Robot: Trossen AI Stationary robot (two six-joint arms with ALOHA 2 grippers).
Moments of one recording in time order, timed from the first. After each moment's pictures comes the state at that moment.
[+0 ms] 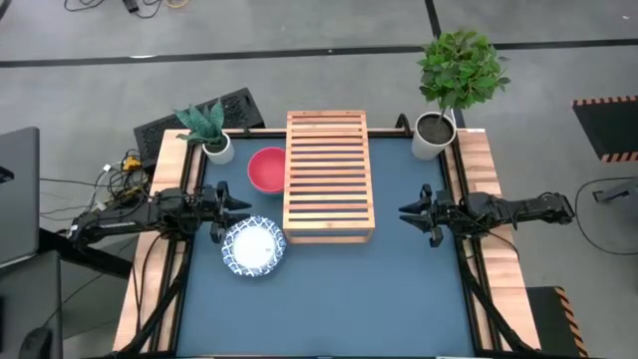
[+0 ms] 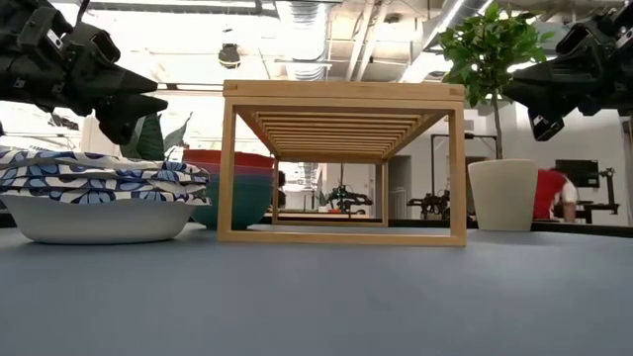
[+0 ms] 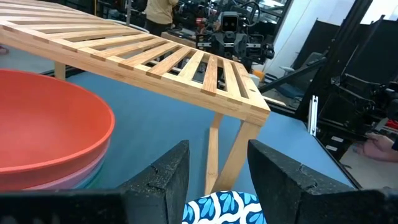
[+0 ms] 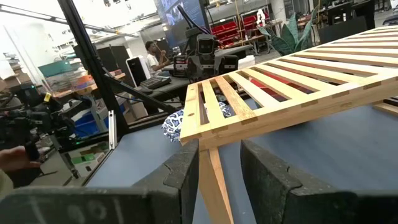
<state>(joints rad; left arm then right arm) 0.13 0.01 0.02 0.01 0.06 -0.31 0.12 0.01 0.01 0.04 0.16 0.30</state>
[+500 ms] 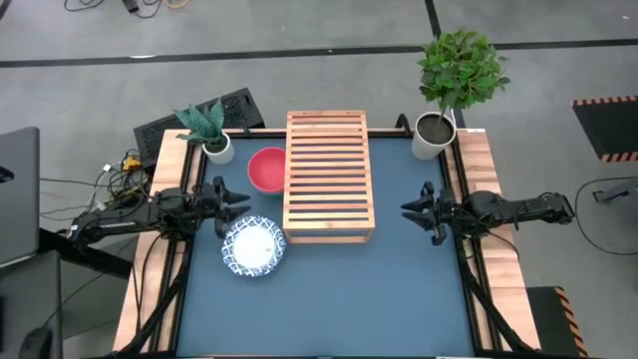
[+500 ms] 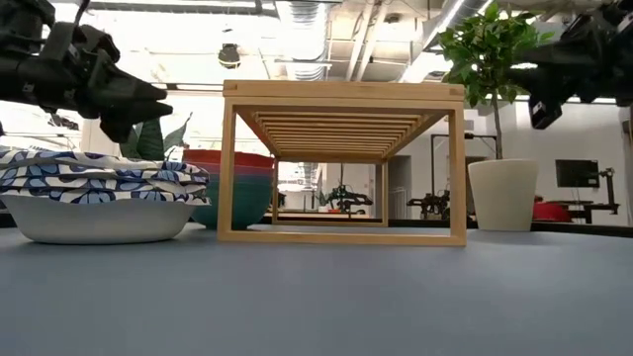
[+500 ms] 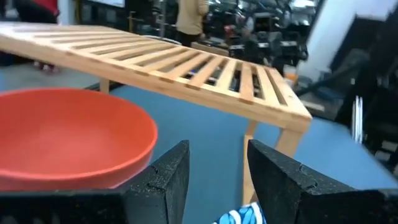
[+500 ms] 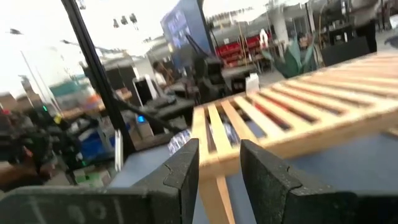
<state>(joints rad) 0.13 0.01 0.02 0.01 -0.08 -0.25 0.12 0.01 0.01 0.17 0.16 0.29</state>
